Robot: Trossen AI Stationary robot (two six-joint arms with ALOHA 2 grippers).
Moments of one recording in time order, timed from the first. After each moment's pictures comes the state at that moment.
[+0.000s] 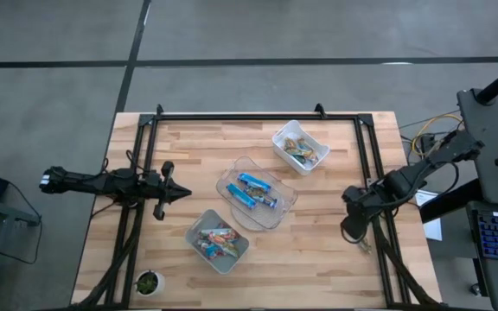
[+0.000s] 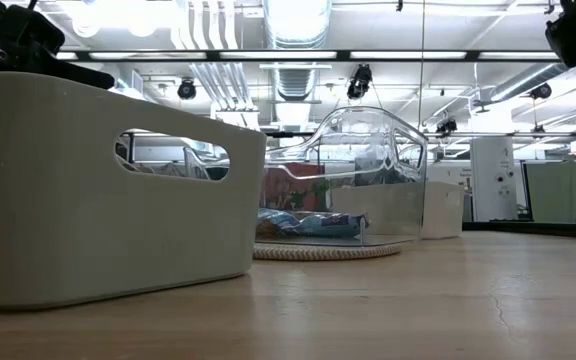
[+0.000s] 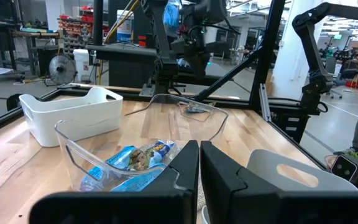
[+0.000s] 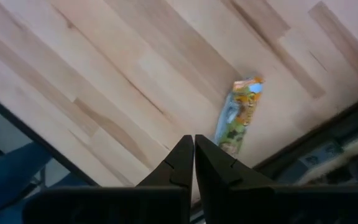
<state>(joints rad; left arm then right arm) -0.14 0.08 0.01 0.03 -0.07 -0.11 0.53 0.98 0.83 -1.17 -0.14 1.43</state>
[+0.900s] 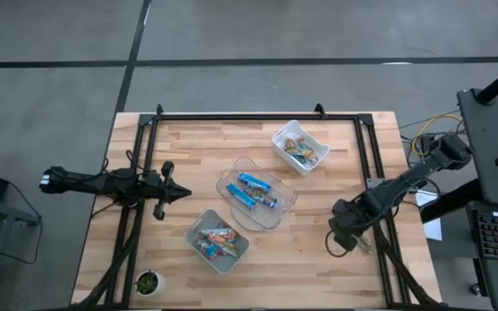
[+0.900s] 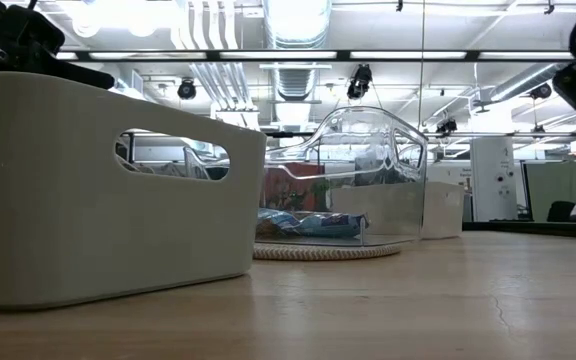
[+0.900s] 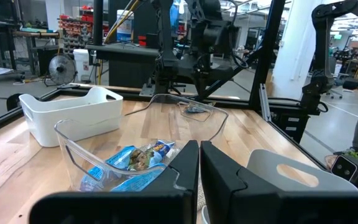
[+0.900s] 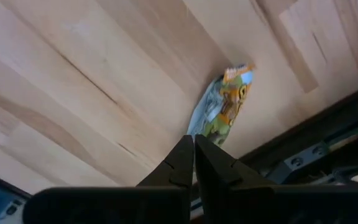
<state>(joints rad) -0.14 0.08 0.01 0.03 -0.07 -0.11 0.56 1.25 0.80 -1.12 -0.22 1.32</state>
